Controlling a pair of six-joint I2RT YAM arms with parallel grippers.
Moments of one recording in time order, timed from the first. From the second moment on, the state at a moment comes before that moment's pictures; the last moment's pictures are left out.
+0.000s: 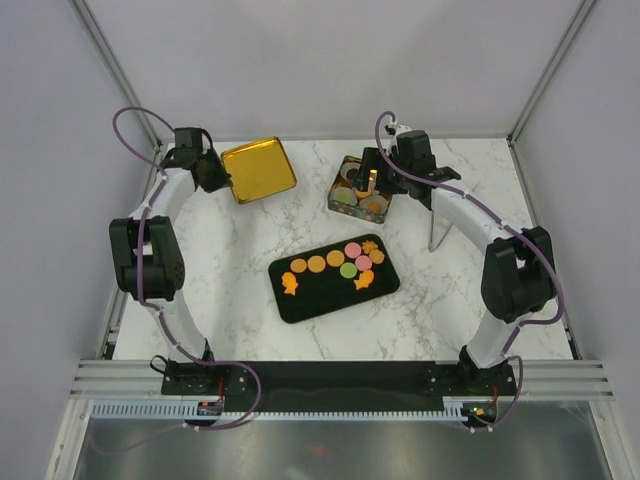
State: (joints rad) left arm 0.05 1.95 1.52 -0.44 0.12 -0.44; right arm 0.35 1.74 1.39 -0.27 -0.17 0.39
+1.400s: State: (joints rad) left arm -0.29 1.58 1.27 -0.40 0.21 -0.44; right arm 0.37 1.91 1.49 0.00 -0.56 0.69
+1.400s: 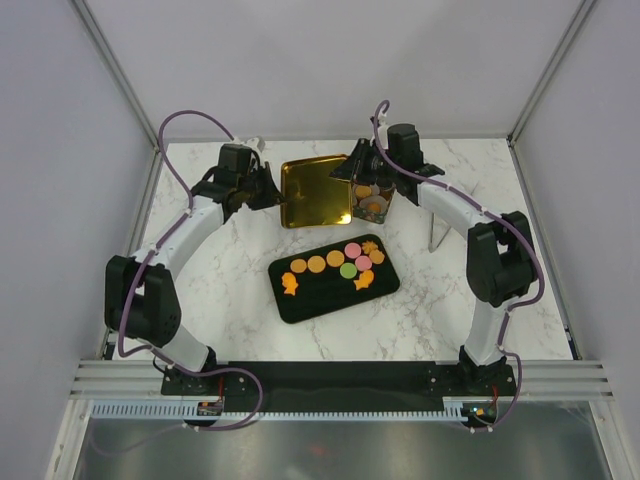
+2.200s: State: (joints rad) left arm -0.75 1.37 1.18 -0.11 0.03 -0.09; right arm 0.21 2.00 1.74 -0.19 -0.57 0.79
